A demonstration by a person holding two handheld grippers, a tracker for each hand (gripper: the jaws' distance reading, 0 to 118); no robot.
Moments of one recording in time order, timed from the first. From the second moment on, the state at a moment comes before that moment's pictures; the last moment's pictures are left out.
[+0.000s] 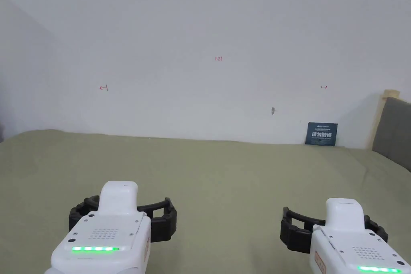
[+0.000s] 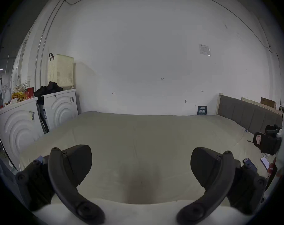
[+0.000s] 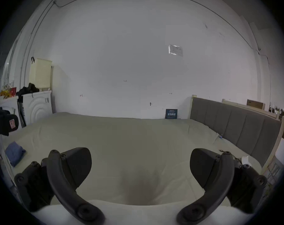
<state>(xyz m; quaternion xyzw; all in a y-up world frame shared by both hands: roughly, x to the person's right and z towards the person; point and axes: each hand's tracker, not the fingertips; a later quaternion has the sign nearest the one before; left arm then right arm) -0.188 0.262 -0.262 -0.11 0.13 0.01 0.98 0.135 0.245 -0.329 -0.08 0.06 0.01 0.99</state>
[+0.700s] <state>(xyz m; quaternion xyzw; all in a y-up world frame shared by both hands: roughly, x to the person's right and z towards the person) -0.192 0.254 -0.268 -0.14 0.13 0.03 0.98 0.130 0.248 -0.327 -0.06 0.03 0.04 1.00</state>
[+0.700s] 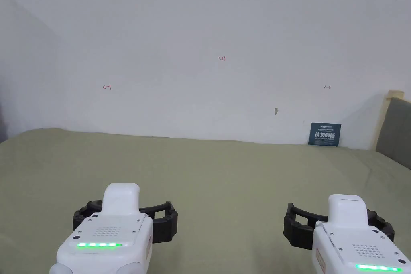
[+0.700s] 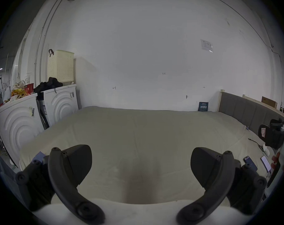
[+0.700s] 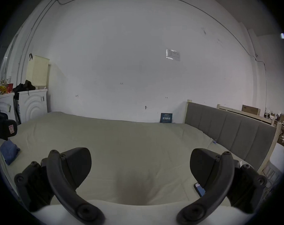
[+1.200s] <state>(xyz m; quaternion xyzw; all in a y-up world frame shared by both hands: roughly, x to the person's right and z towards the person) -0.192 0.262 -0.266 -0.14 0.13 0.02 0.98 0.130 0.254 -0.331 -0.11 0.05 0.03 0.99</state>
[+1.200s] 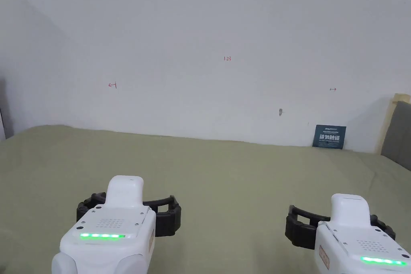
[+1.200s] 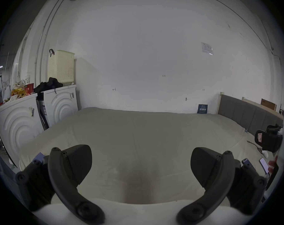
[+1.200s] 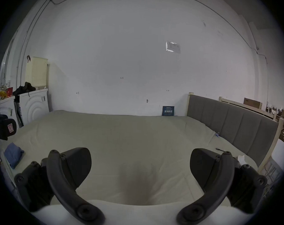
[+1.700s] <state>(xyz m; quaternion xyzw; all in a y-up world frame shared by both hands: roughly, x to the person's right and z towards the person) -0.192 0.262 -0.267 -0.15 0.14 0.02 0.98 0.127 0.273 -0.335 -0.19 0.06 0.00 0.98</state>
